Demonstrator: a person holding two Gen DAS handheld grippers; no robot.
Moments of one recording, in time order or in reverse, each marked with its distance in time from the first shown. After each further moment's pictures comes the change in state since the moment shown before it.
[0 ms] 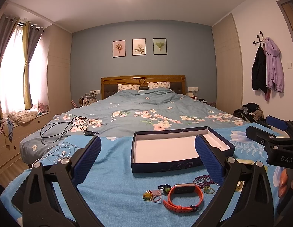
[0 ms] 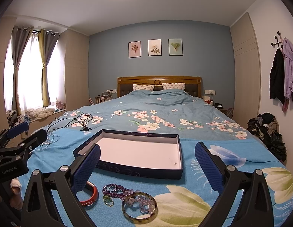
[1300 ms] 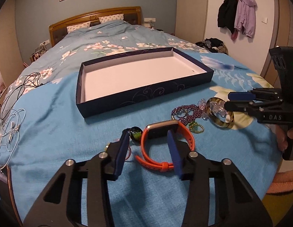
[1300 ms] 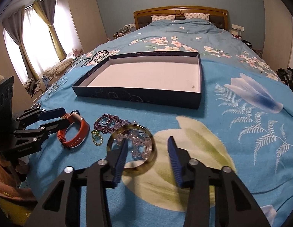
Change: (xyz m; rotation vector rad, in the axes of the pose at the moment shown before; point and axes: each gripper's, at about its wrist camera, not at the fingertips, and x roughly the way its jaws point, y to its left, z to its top) left arm 0.102 -0.016 -0.069 0.140 0.564 -0.367; right arm 0.066 -0.035 -0.056 0.051 0.587 0.223
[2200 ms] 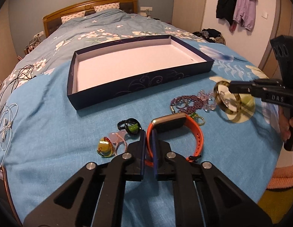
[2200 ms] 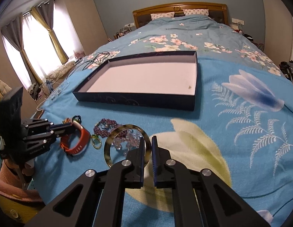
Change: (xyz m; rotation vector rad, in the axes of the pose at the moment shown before) left arm 0.011 -0.003 0.008 -0.005 0.100 -0.055; right arm -0.005 -0.018 0.011 0.035 0.011 0.050
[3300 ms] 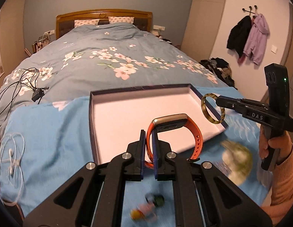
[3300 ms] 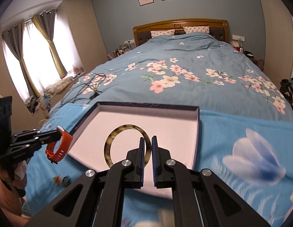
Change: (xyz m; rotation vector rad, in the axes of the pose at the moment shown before) left arm -0.011 0.063 0.107 -0.156 -0.143 0.001; right arm 0.040 -0.016 0.120 -0.024 -0.119 -0.023
